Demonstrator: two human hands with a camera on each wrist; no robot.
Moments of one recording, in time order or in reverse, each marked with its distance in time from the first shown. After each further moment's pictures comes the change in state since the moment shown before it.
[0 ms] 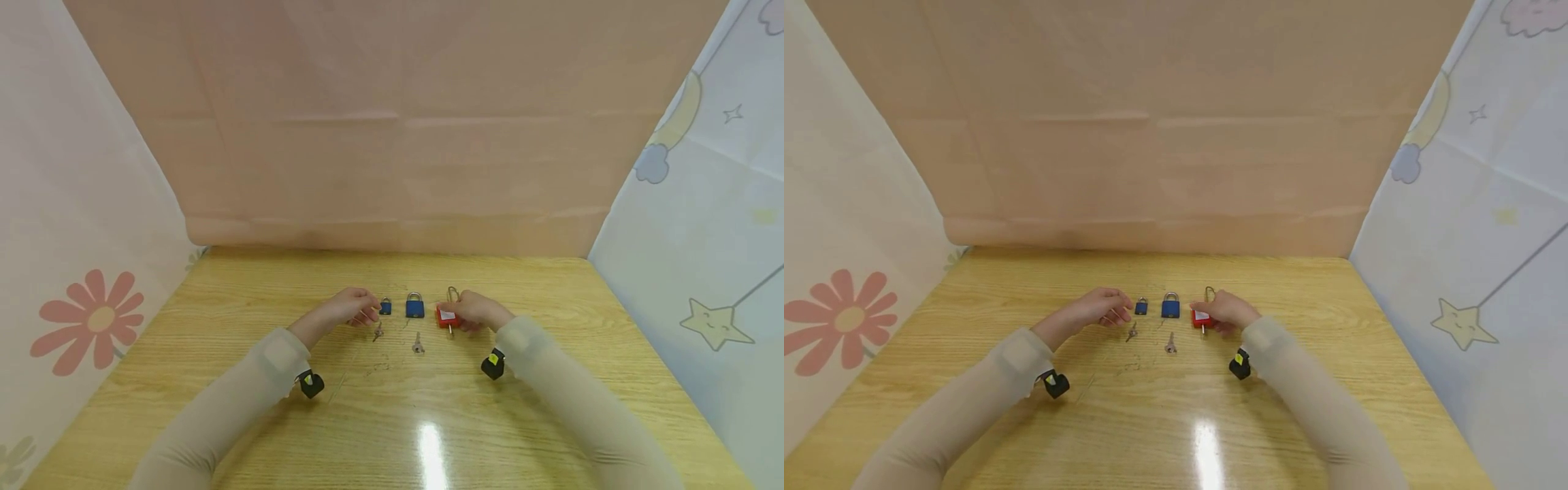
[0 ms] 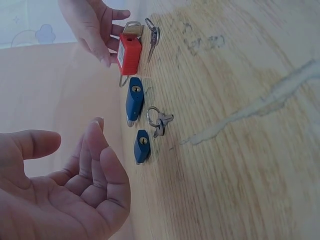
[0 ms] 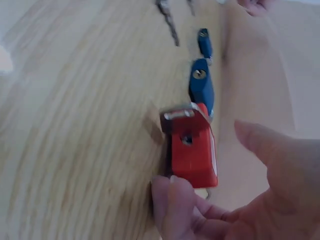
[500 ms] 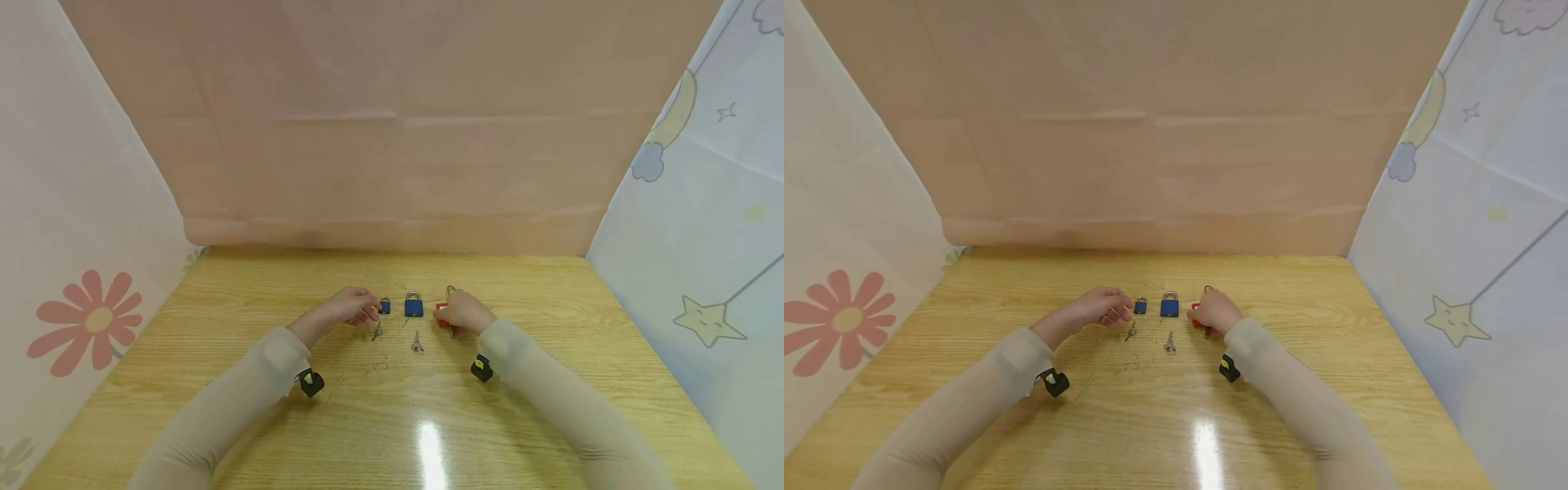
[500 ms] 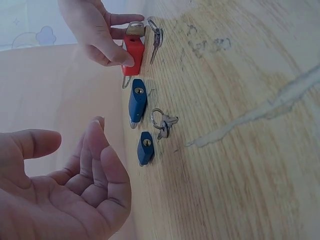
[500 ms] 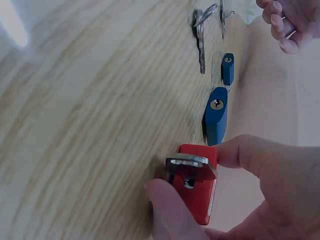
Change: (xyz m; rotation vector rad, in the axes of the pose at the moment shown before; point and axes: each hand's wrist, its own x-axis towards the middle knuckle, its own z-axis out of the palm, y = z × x) left_hand 0.002 0.001 0.001 0.002 -0.007 -0.003; right_hand 0.005 -0.010 0.021 -0.144 0.134 0.030
